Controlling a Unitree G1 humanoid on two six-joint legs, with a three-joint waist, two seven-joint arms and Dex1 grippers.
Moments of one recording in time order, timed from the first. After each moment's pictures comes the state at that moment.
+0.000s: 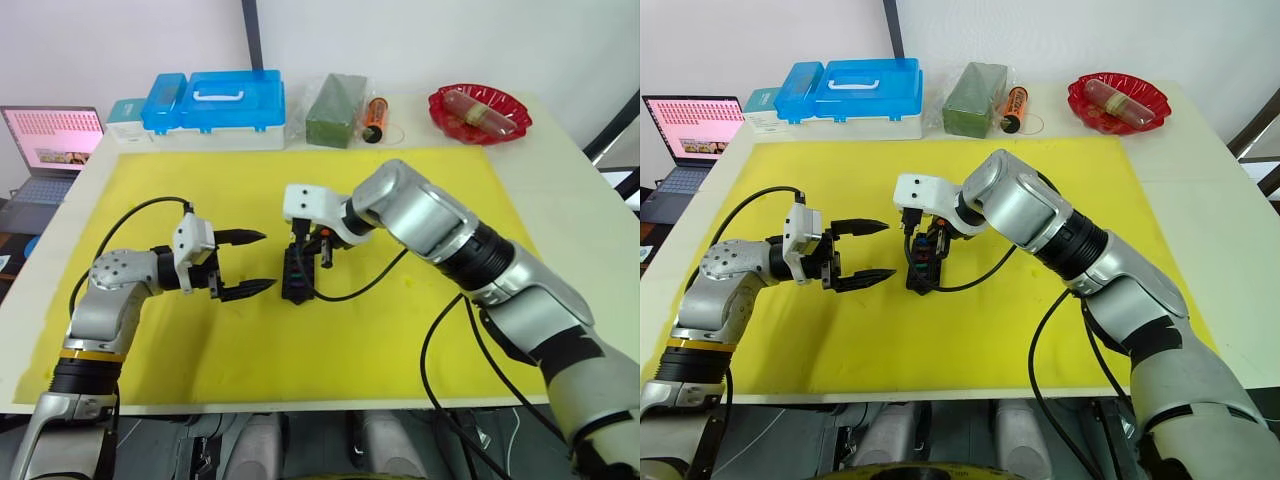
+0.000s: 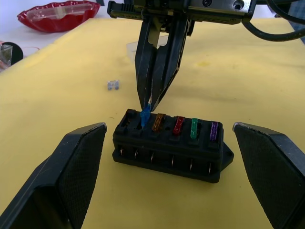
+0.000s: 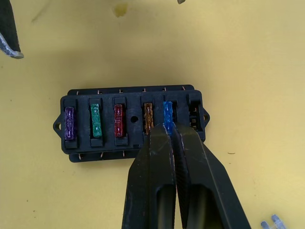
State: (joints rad) left arm -0.37 0.64 0.02 0.08 -0.43 0.10 -1.26; right arm -1.19 -0.44 0.72 0.09 0.08 0.98 1.09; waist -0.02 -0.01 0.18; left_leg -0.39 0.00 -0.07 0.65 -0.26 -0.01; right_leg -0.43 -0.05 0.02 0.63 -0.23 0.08
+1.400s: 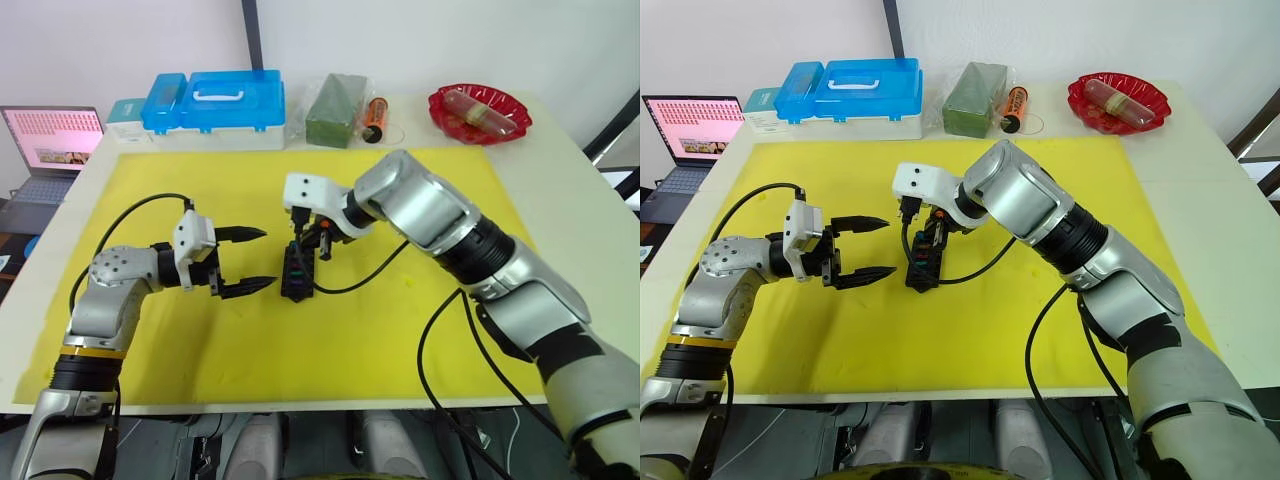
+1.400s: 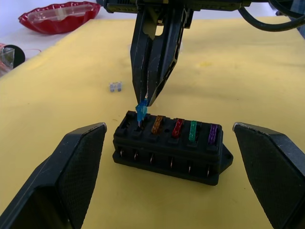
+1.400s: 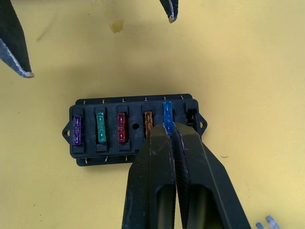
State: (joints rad) left arm -0.39 0.64 0.02 0.08 -0.42 0.10 -1.26; right arm -1.21 -0.43 0.68 0.13 0.08 1.00 1.10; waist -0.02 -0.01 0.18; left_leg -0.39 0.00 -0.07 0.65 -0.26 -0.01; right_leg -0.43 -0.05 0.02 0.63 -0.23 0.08
